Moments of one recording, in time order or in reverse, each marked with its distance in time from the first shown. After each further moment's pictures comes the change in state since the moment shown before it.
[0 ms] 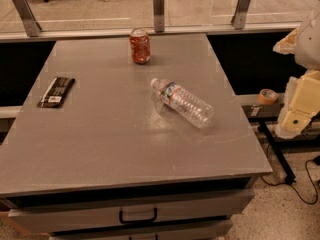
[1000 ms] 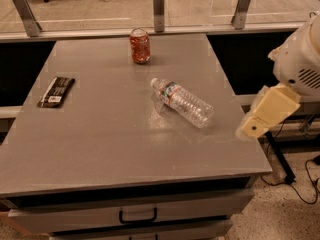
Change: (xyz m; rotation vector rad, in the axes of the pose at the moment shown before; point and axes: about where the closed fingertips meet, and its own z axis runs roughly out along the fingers) arm -0.030 0.011 0.016 0.115 -0.119 0.228
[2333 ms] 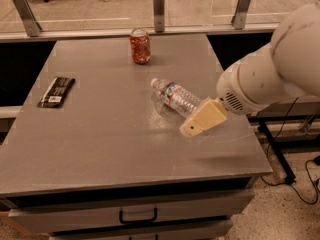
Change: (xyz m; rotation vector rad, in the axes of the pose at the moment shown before) arm -0.054 0.010 0.086 0.085 -0.160 0.190
